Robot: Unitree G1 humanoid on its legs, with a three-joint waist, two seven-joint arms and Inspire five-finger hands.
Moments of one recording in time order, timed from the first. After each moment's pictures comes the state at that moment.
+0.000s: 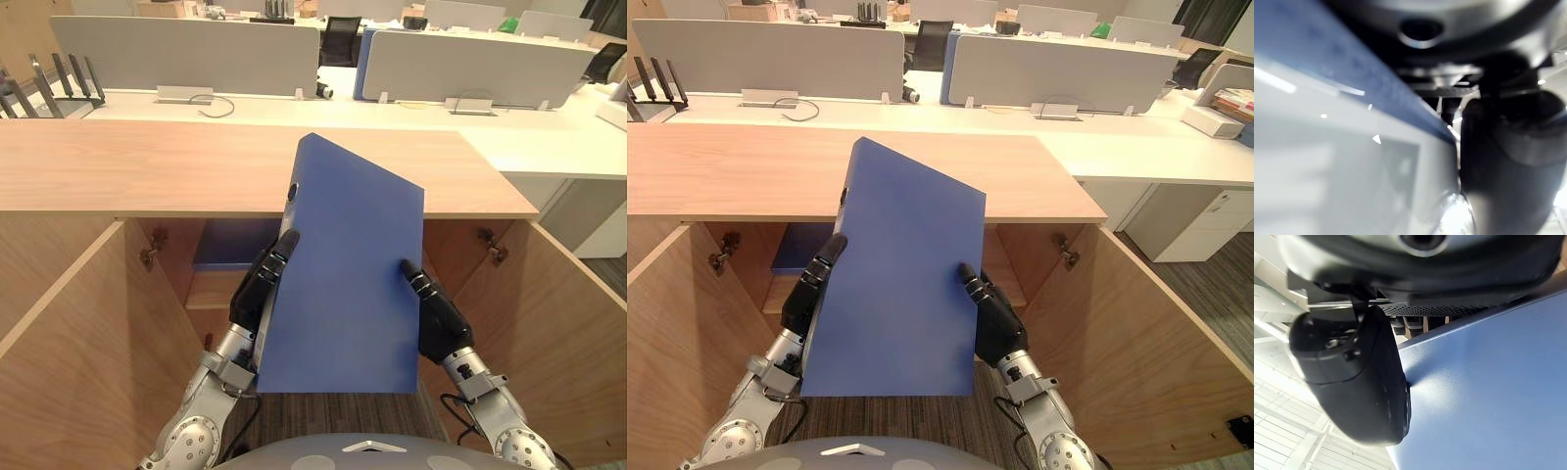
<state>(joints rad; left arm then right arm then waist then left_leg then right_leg) 0.28 0.43 -0.47 -0.28 -1.22 -0.23 -0.30 0.36 -0.51 0.34 -0.12 1.38 -0.12 0.35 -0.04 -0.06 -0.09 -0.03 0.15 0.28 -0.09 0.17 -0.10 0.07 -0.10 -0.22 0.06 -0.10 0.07</state>
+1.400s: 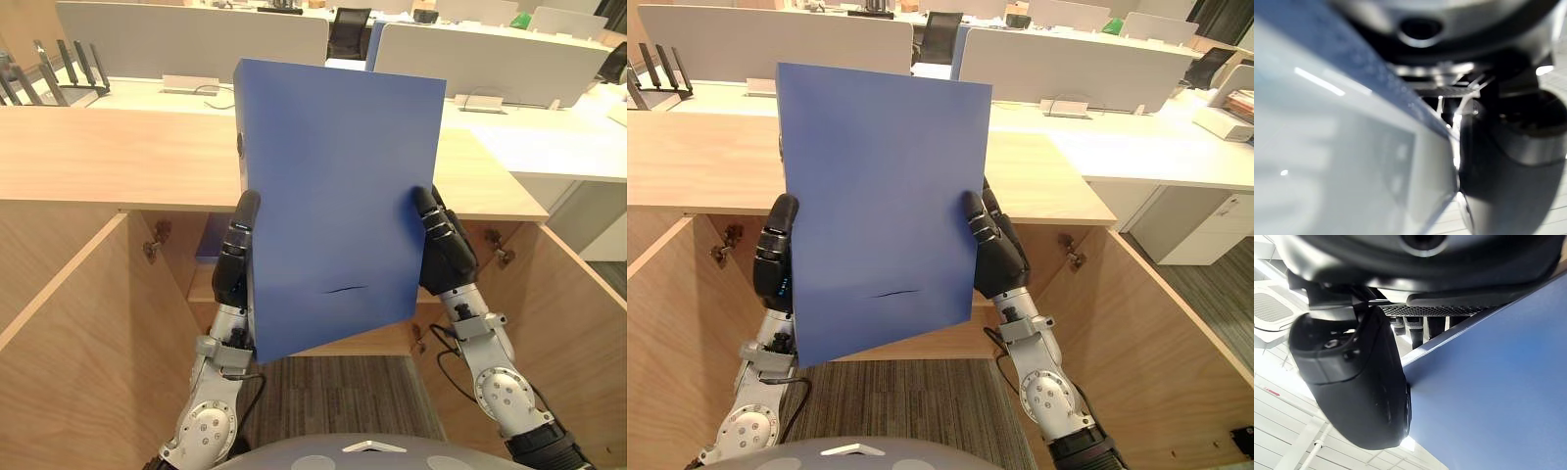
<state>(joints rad) 0.24 0.29 -0.43 -0.34 -1.21 -0.38 -0.30 0.10 -0.42 0.26 -0.18 1.30 -0.21 0.35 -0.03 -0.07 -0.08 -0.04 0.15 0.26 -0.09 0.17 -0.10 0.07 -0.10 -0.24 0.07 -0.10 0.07</state>
